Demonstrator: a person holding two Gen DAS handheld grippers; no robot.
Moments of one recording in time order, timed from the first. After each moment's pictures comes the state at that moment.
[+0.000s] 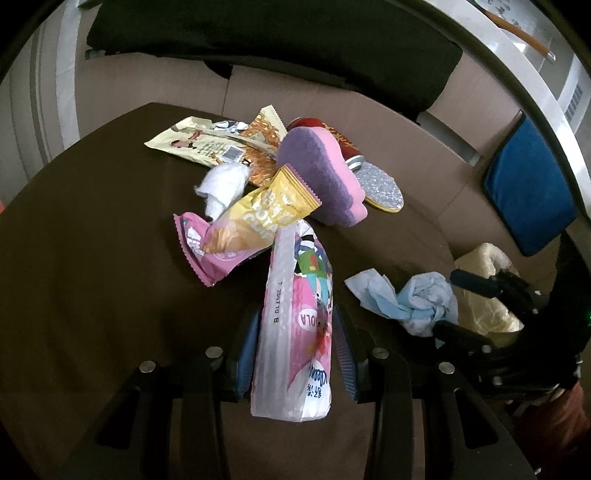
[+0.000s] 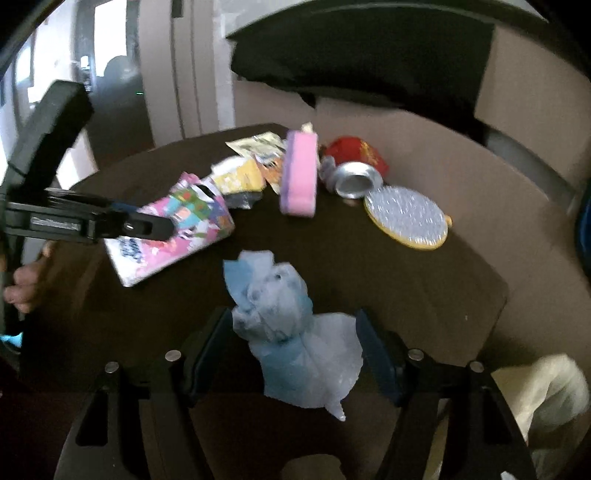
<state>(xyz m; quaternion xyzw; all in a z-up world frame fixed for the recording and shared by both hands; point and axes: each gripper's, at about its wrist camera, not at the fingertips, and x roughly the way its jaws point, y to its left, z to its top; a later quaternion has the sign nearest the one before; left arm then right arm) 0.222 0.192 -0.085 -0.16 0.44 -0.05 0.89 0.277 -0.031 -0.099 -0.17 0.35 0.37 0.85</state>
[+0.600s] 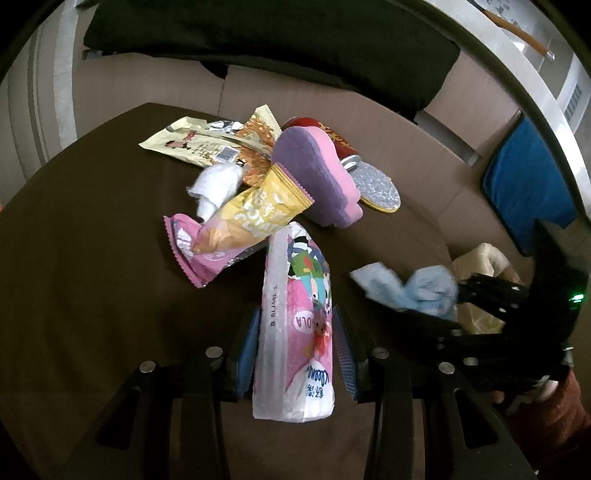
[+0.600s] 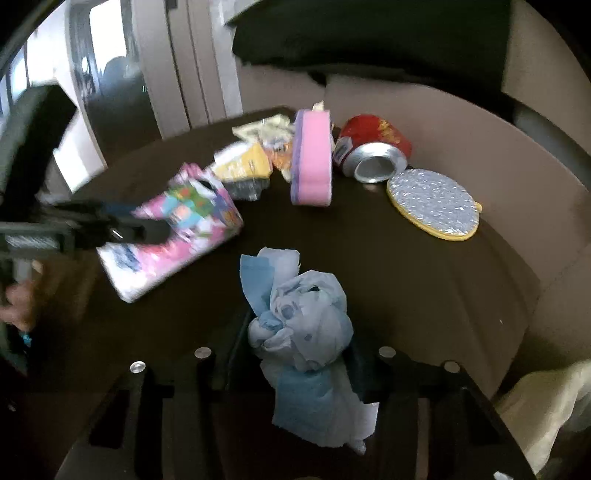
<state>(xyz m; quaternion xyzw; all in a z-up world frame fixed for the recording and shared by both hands) 0.226 0.186 -0.086 -0.16 0.44 -0.05 0.88 0.293 -0.018 -0.114 -0.14 0.39 0.39 0.83</state>
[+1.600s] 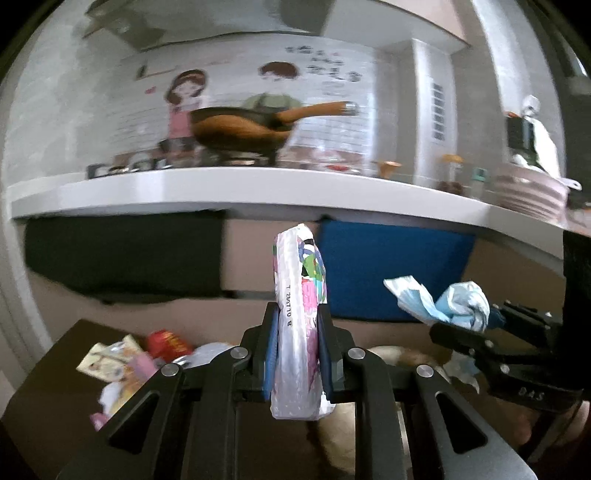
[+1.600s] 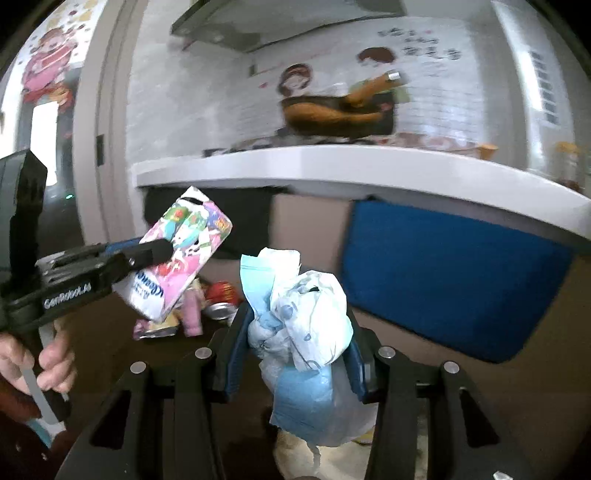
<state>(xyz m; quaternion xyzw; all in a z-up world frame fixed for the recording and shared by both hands) 0.183 -0.025 0.103 -0.01 0.16 -0.15 0.98 0.183 -0.234 0.072 -0.03 0.18 0.19 0.97</state>
